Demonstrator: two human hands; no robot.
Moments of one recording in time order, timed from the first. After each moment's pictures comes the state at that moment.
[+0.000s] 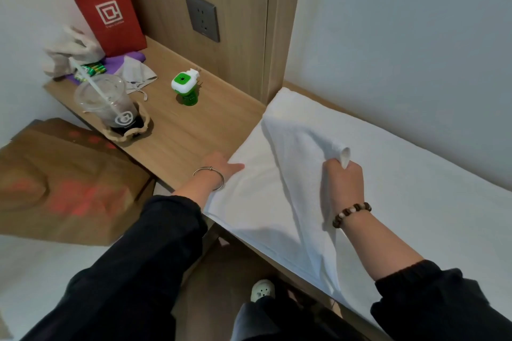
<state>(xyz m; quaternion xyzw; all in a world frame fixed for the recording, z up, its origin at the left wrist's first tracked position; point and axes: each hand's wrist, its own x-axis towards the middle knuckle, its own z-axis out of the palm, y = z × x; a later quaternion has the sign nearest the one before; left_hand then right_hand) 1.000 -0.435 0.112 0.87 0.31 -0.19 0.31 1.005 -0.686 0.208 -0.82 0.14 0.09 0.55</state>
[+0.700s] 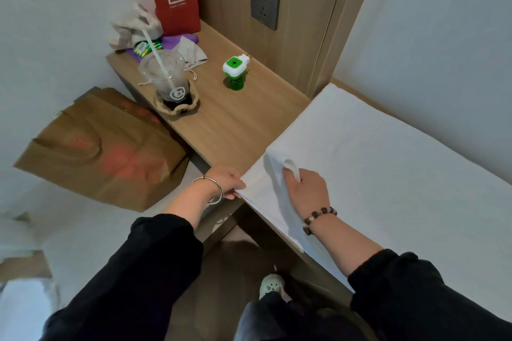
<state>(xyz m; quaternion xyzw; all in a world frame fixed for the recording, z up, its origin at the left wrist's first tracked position) 0.903 -0.401 0.119 0.76 0.35 -0.23 0.50 0.951 -0.596 0.159 -0.90 -0.12 0.15 0.39</state>
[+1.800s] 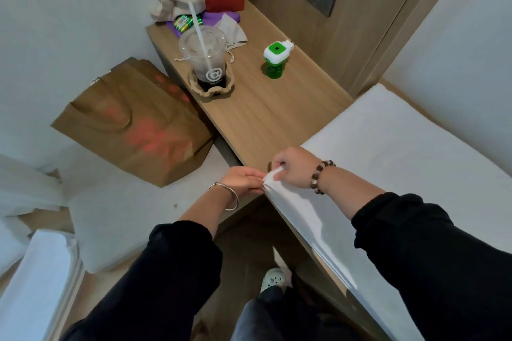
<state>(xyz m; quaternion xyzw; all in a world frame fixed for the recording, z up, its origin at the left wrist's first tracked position) 0.869 -0.404 0.098 0.56 0.38 -0.10 0.73 1.006 -0.516 0.142 -0.79 -0.50 0.32 0.12</state>
